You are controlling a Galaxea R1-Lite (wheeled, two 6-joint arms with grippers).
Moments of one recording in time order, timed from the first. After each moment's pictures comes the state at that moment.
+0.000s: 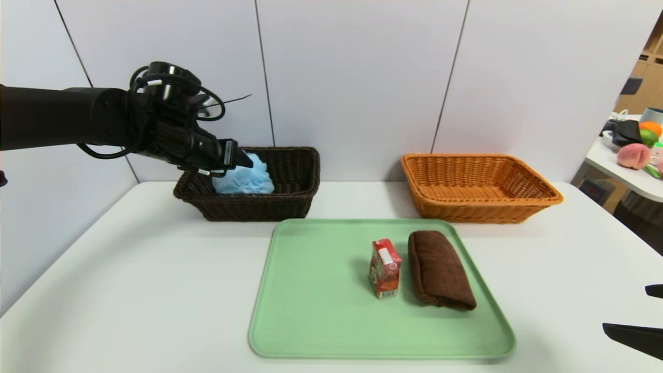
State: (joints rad) left arm -0.19 1.98 -1.70 0.32 -0.10 -0.10; right arm 0.04 0.98 -0.85 0.61 0.29 -0.23
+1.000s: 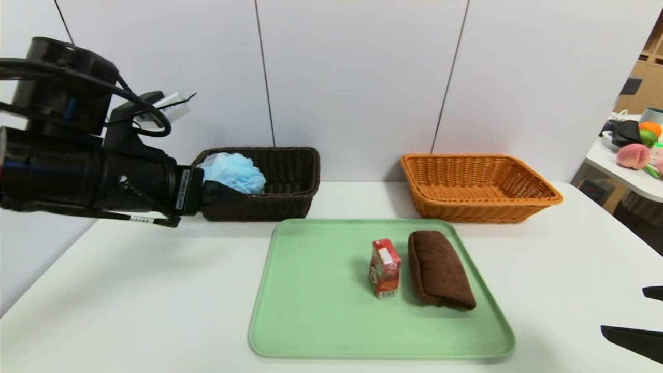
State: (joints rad) left arm -0.35 1.47 -1.22 0.33 -0.17 -0.09; right arm 0.05 0.97 -0.84 0.60 0.30 -0.22
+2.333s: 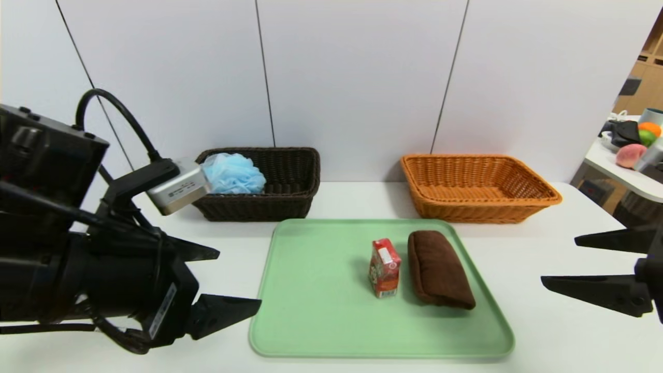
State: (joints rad) left arm -0.60 1.30 -0.98 0.34 -0.17 0.04; right arm 0.21 1.17 -0.96 0.48 0.30 -0.23
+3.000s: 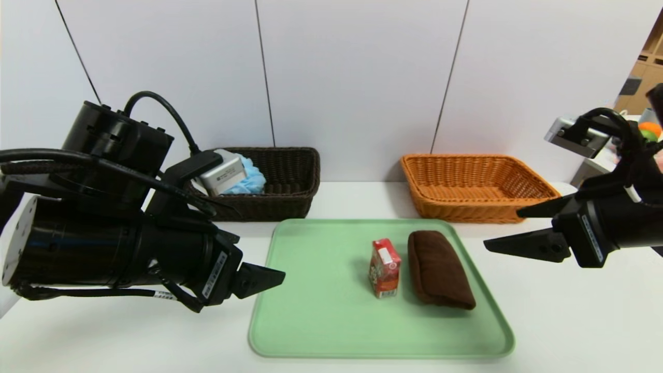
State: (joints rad) left arm -0.60 1.43 -1.03 0.27 -0.12 0.00; right arm 0.29 1.39 -1.15 0.49 0.30 -0.23
